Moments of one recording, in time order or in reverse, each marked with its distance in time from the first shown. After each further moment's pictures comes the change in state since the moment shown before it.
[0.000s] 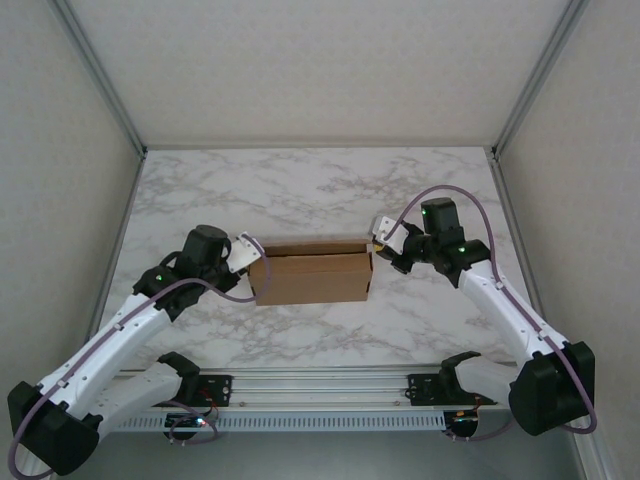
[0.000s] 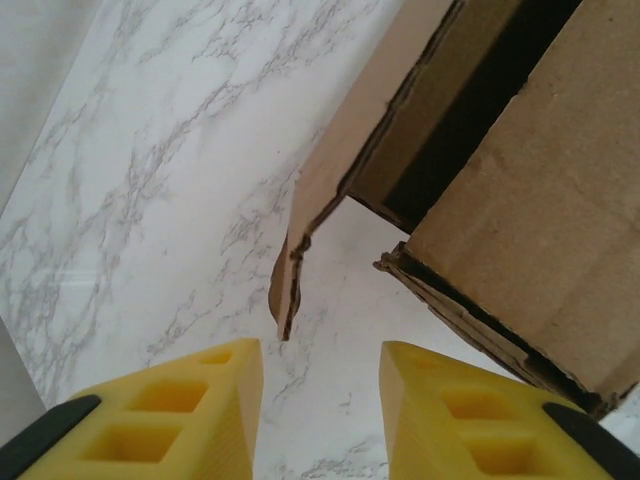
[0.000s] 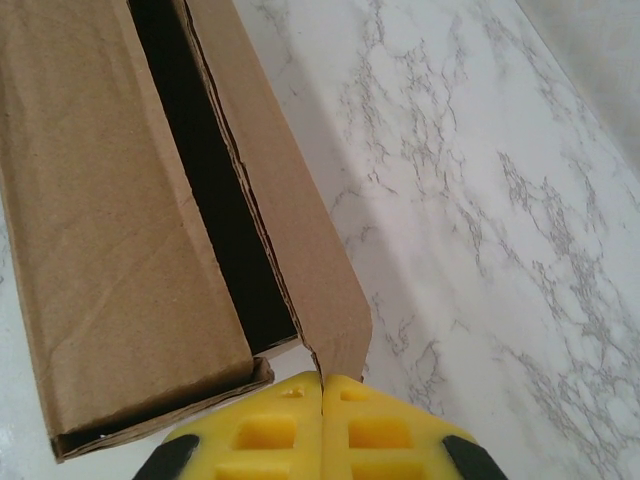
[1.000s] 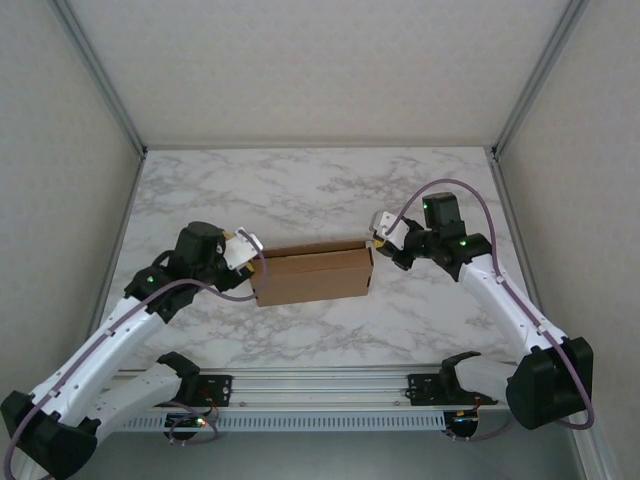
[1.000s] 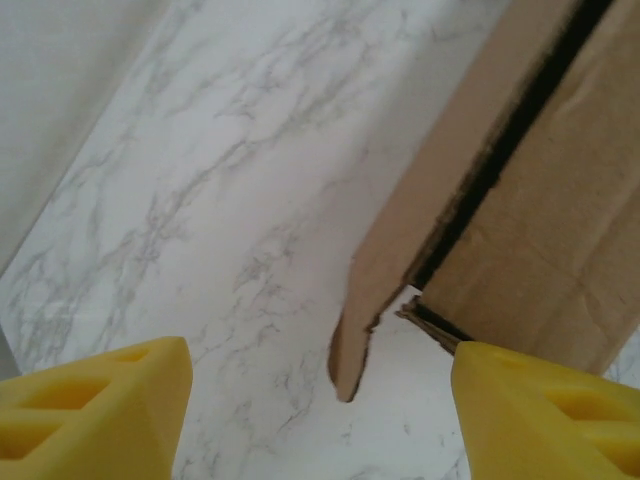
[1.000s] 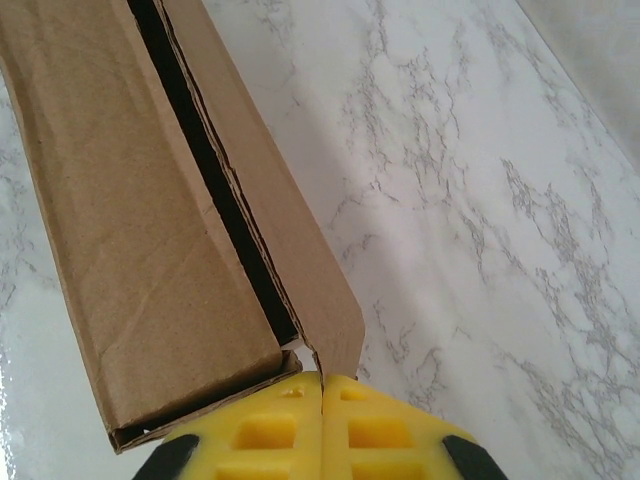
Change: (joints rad) left arm -0.007 -0.007 0.051 -0.020 0.055 0.002; right arm -0.019 0.025 0.041 -0.030 -0.037 -0.007
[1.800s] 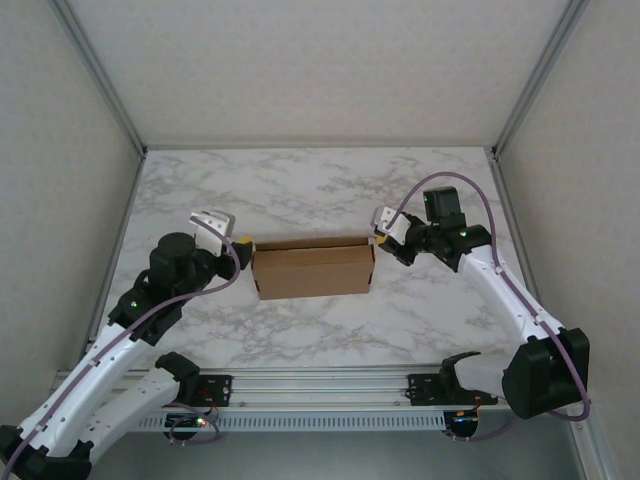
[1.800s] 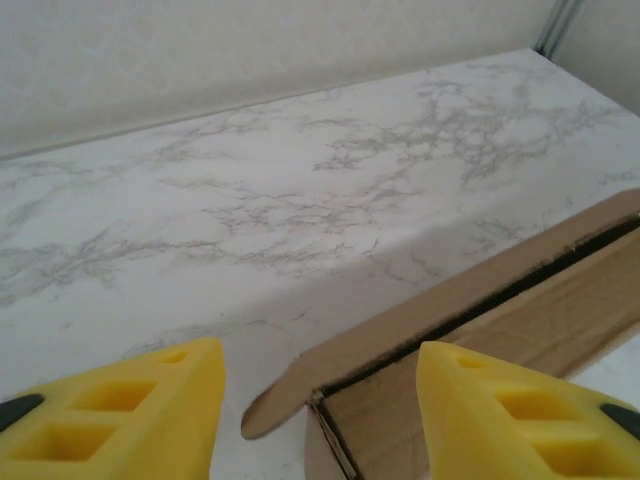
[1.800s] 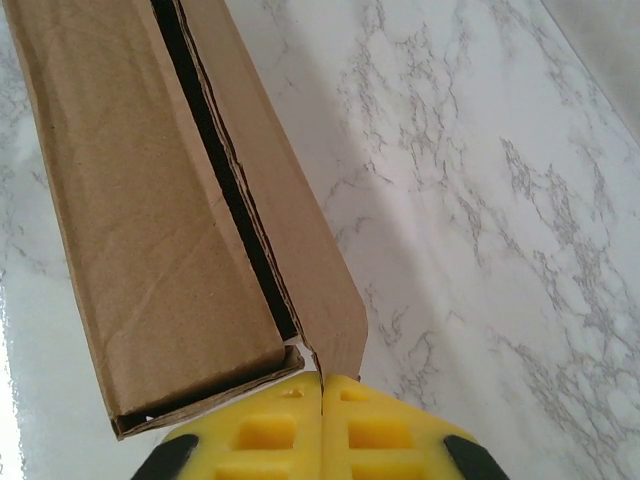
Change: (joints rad) left arm 0.003 -0.208 -0.086 0.272 0.057 -0.593; right arm -0.024 0.061 0.076 -0.078 0.006 -0.033
